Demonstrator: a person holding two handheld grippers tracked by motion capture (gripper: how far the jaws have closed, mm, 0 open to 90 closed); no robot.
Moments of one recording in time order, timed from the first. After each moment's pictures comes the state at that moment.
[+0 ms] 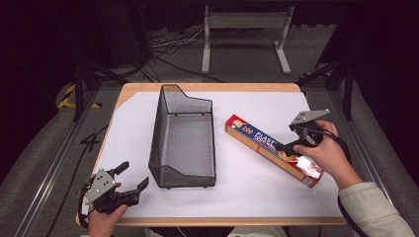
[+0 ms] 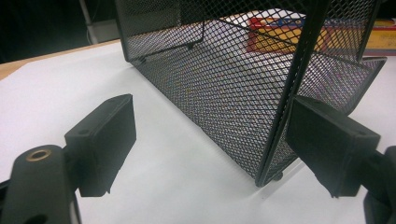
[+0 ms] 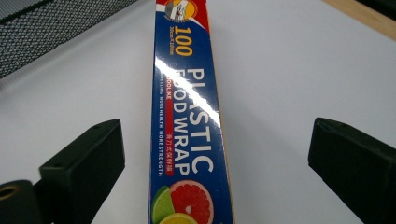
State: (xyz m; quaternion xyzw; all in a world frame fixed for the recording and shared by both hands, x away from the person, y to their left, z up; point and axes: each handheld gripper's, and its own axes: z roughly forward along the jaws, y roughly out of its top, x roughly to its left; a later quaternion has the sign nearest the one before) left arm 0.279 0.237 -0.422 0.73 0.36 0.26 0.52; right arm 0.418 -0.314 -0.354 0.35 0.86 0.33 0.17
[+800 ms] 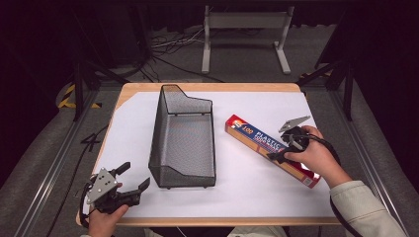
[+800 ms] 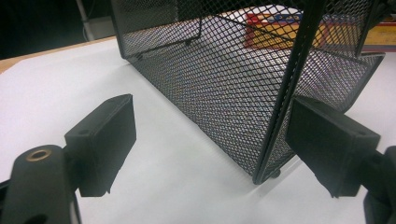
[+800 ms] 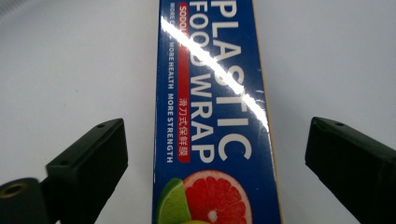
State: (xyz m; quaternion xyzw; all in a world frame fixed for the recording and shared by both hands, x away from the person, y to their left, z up) left arm 0.280 0.235 -0.423 0.74 0.36 0.25 0.52; right arm 0.428 -0.300 -0.393 0.35 0.89 0.27 0.12
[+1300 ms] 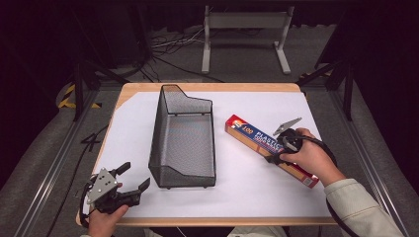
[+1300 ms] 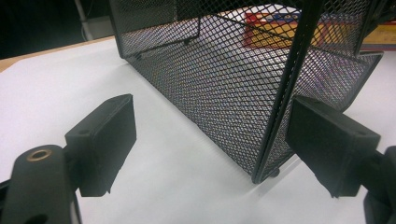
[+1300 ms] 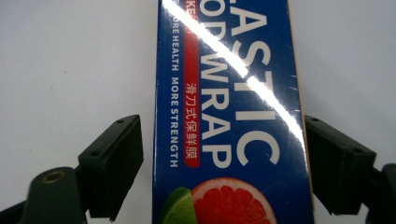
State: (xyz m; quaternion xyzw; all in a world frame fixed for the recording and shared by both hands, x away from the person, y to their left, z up) left arm 0.279 0.235 -0.423 0.74 0.36 0.25 0.52; right arm 0.433 -0.291 -0.407 0.35 0.90 0.23 0.10
